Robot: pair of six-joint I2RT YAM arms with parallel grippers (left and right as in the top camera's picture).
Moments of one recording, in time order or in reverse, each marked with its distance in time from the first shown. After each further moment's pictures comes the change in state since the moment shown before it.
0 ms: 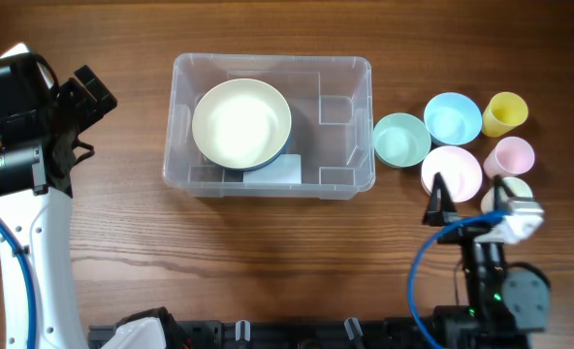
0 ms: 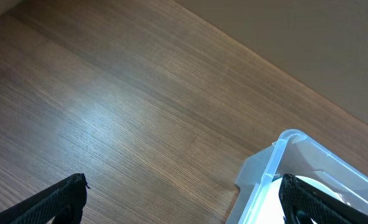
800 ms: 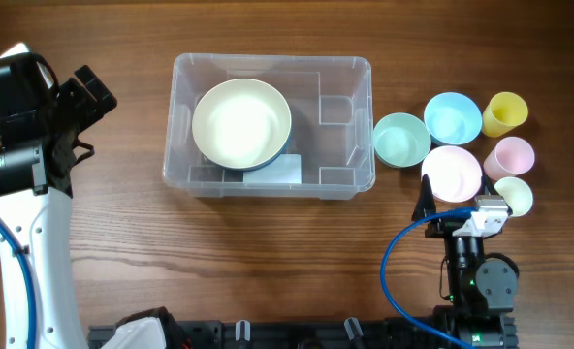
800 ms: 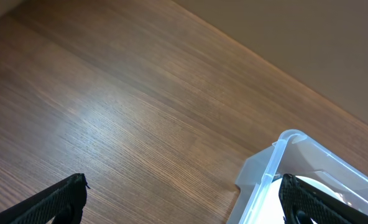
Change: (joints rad) left arm 0.000 0.000 0.000 0.002 0.000 0.005; right arm 0.000 -0.047 -0.324 0.259 0.041 -0.175
